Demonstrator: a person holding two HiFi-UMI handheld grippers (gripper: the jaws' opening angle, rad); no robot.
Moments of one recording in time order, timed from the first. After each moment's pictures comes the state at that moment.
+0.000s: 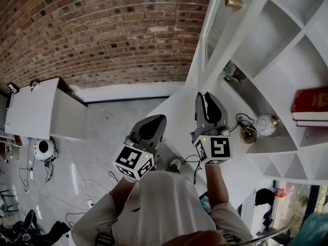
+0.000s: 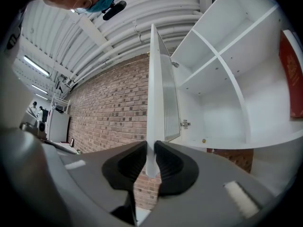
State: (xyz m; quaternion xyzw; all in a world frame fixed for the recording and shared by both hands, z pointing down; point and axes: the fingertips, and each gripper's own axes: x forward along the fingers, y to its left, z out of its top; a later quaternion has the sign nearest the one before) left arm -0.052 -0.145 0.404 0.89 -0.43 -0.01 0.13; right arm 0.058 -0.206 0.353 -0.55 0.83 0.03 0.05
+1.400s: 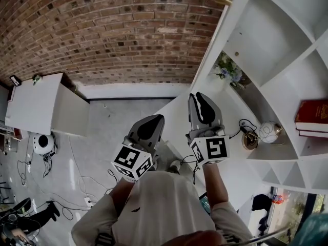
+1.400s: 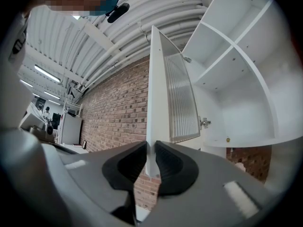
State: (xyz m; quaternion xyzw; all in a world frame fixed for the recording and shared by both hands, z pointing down) left arm -0.086 -0.156 0.407 0.88 -0.46 -0.02 0.13; right arm 0.001 -0.216 0.351 -0.48 0.87 0.04 0.05
